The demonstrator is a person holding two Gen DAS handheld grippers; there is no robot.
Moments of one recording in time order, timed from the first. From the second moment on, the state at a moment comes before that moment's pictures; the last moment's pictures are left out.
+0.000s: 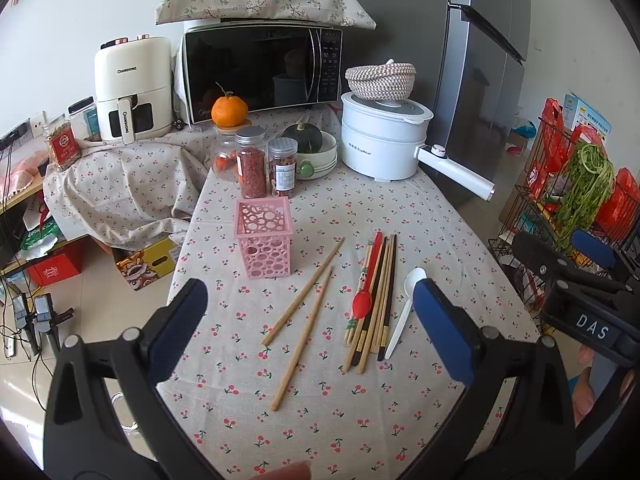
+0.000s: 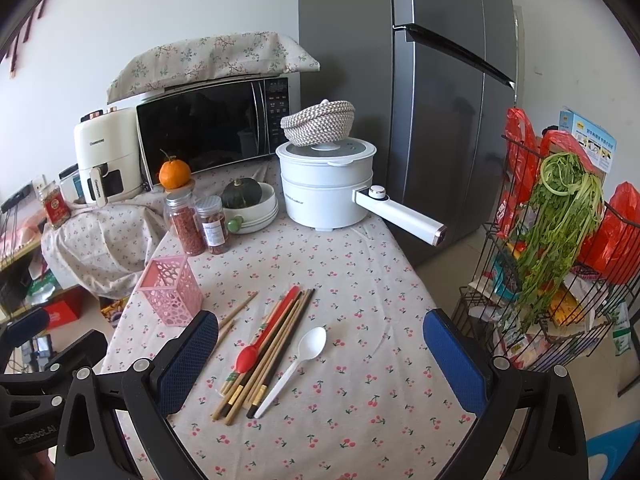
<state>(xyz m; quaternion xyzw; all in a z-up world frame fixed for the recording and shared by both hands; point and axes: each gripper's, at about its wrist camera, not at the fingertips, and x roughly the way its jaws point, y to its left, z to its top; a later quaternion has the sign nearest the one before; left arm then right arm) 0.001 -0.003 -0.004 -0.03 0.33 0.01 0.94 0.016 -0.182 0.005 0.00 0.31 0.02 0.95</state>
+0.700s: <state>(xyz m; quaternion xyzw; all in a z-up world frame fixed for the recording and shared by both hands) 0.000 -0.005 -0.003 -0.02 0.33 0.01 0.94 0.015 -0.181 0.002 0.01 0.31 0.02 0.95</state>
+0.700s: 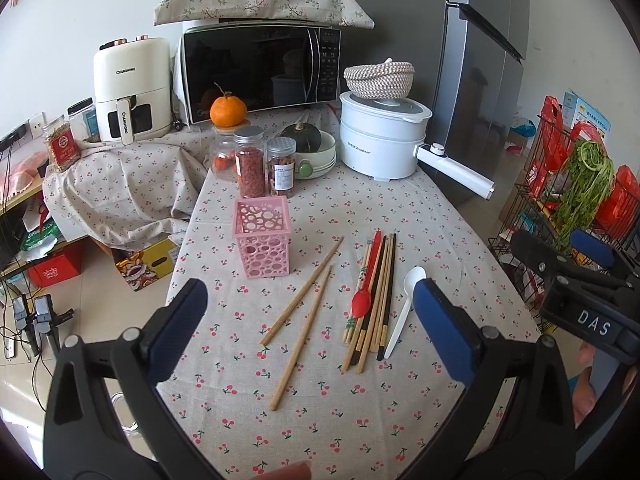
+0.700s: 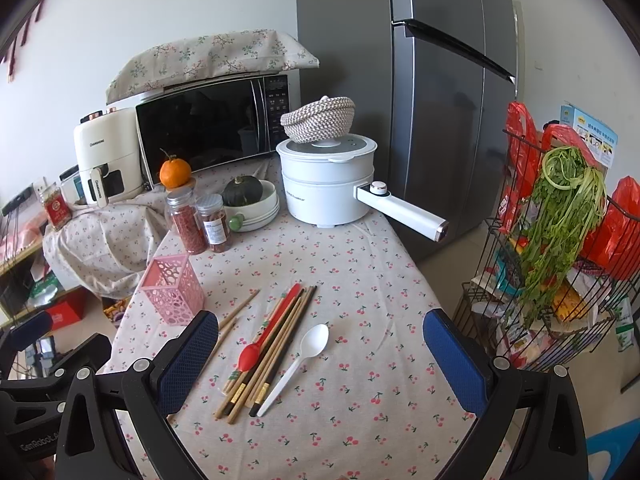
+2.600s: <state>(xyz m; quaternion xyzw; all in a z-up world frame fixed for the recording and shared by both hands) 0.067 -0.011 -0.025 -0.01 0.43 -0.07 0.90 0.093 -0.201 -0.037 0.05 0.43 0.06 0.90</state>
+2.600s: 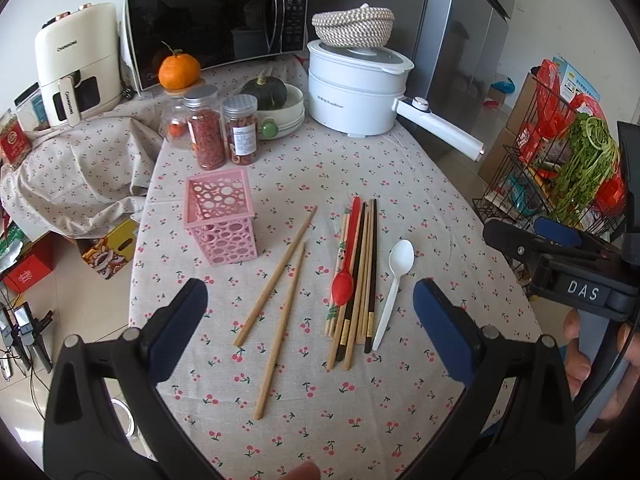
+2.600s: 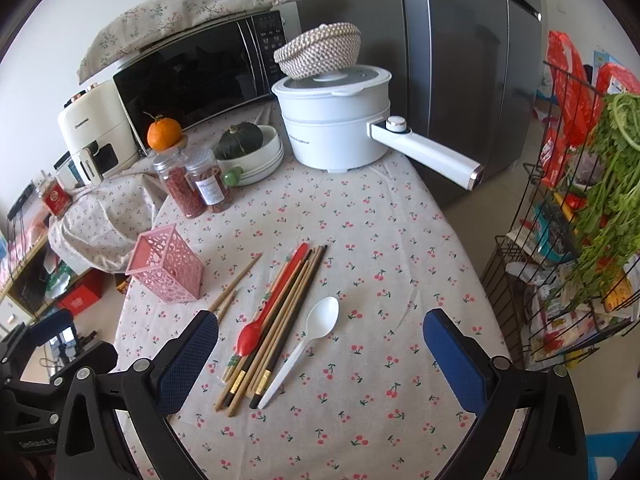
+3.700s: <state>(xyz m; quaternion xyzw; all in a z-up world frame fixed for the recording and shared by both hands) 0.183 -0.027 -0.163 0.02 0.63 -0.06 0.77 0.165 -0.232 -0.118 0.14 0.56 0.08 0.81</state>
